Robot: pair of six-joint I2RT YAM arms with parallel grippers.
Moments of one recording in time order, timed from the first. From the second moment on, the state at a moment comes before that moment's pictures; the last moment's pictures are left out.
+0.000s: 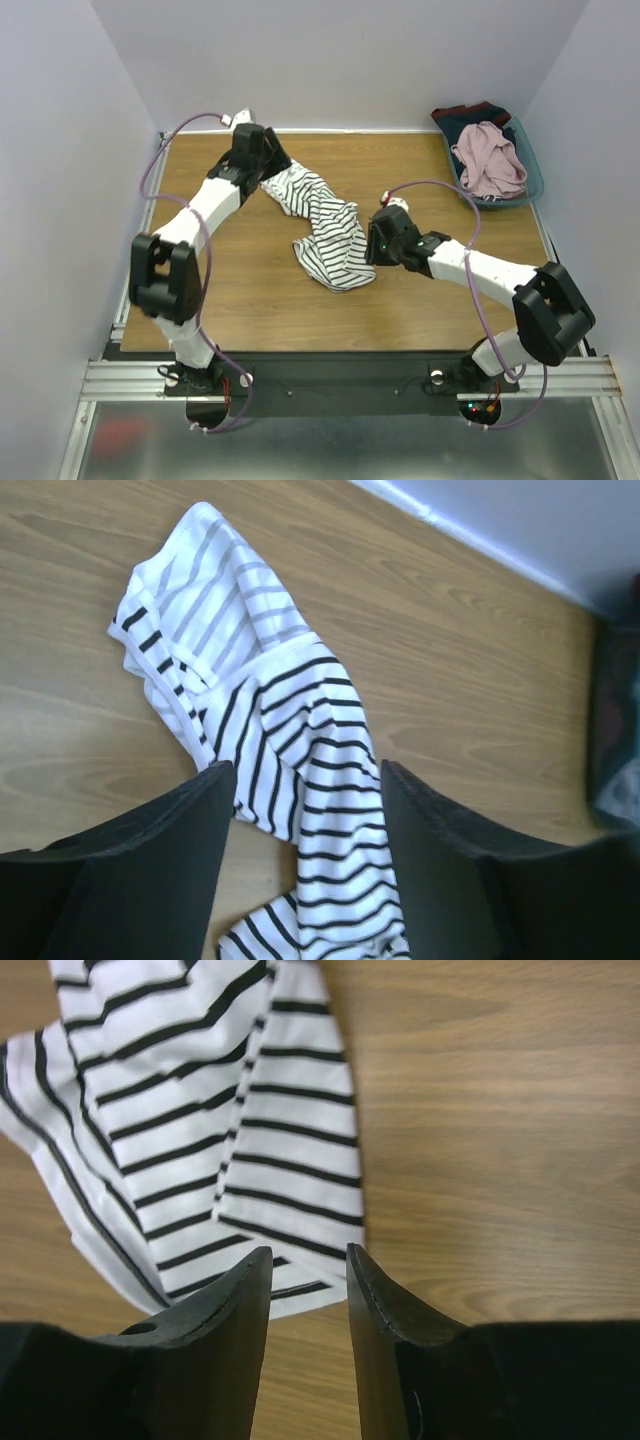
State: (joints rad) left arm -0.30 1.79 1.46 -0.20 -0.10 -0.64; right arm 0.65 1.45 0.88 -0.27 0.20 0.60
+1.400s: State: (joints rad) left arm -0.39 1.57 0.71 0.18 -0.03 -0.77; right arm 0.81 1.66 1.03 -0.29 0.39 0.64
